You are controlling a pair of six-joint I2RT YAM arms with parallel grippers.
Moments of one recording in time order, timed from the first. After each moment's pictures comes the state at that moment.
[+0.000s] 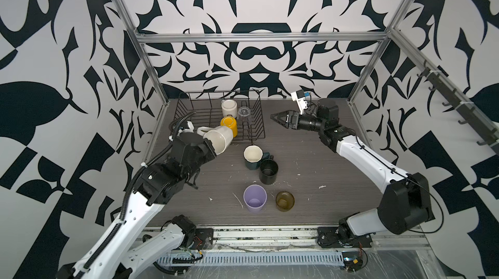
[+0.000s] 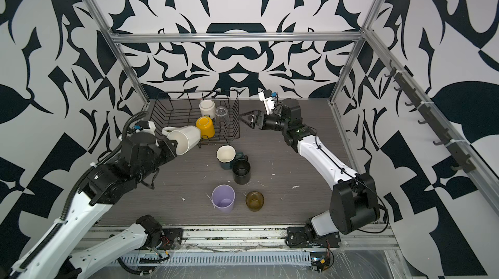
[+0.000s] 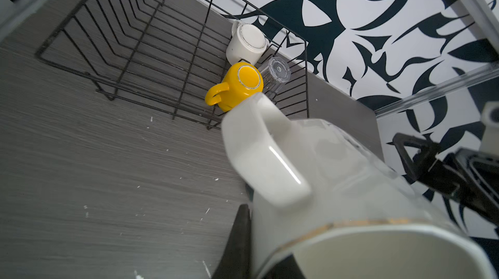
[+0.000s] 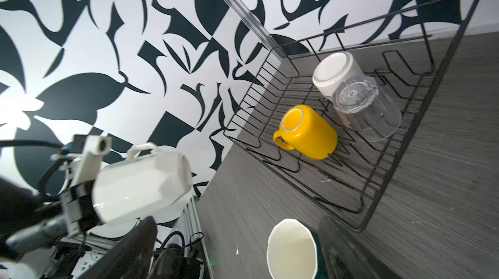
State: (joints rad) left arm -0.56 0.87 1.13 -0.83 -0.23 -0.83; right arm 0.32 1.44 1.12 0.12 -0.87 0.69
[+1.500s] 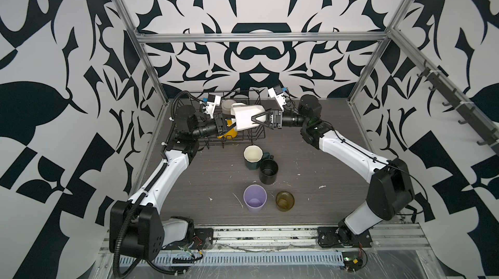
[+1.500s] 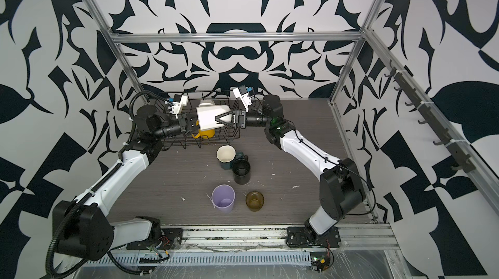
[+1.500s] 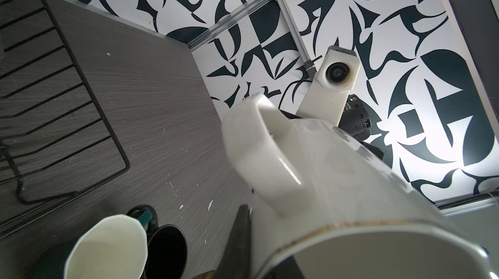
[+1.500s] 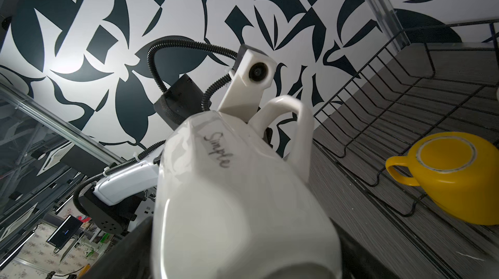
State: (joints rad) left arm -0.21 1.27 0.97 0.23 1.02 -0.98; right arm 0.52 1.61 1.28 0.37 -1.03 0.81
